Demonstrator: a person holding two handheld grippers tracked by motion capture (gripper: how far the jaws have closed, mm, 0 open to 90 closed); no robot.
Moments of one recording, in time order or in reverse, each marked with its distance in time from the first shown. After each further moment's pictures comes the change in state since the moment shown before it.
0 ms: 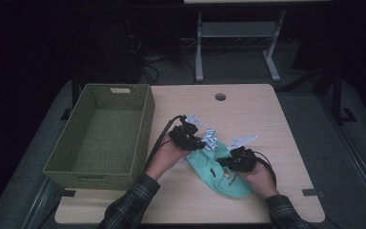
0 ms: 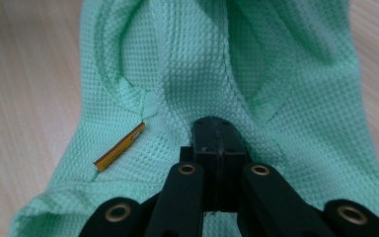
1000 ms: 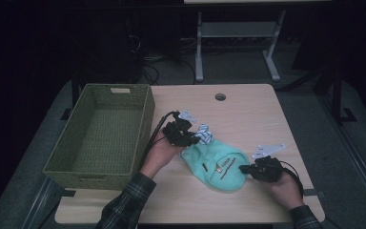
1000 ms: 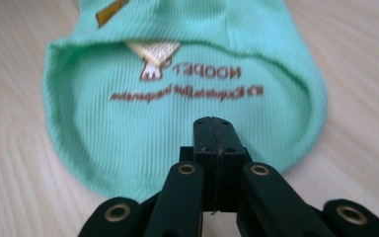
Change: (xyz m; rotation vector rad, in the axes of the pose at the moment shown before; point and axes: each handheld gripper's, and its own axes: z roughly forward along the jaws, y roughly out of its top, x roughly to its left) left arm 0.009 -0.002 -0.018 -0.014 0.062 -0.027; right arm -0.005 -0.049 -0.056 0.020 -0.070 0.043
